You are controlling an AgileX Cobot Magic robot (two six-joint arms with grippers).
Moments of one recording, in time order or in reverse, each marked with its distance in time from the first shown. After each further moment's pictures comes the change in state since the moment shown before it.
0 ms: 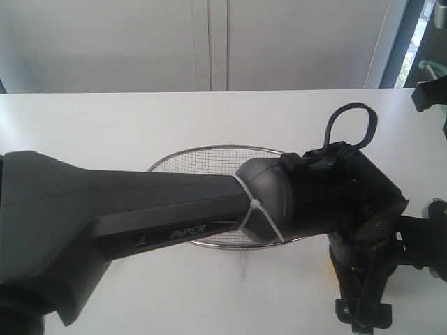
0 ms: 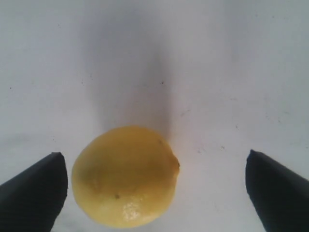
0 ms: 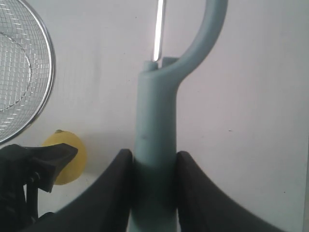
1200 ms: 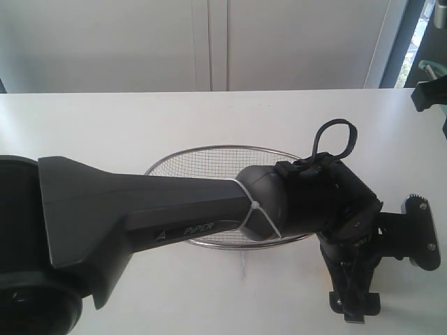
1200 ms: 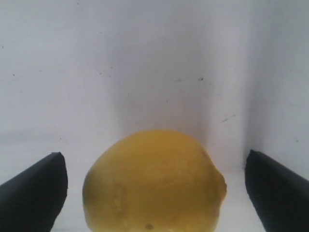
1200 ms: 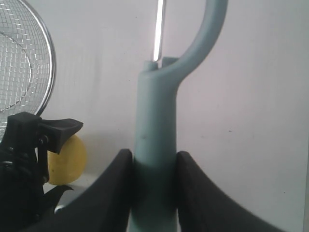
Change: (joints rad) left arm 0.043 0.066 -0.004 -0.008 -0.092 -0.023; right arm 0.000 0.000 0.000 0.000 0.000 0.000
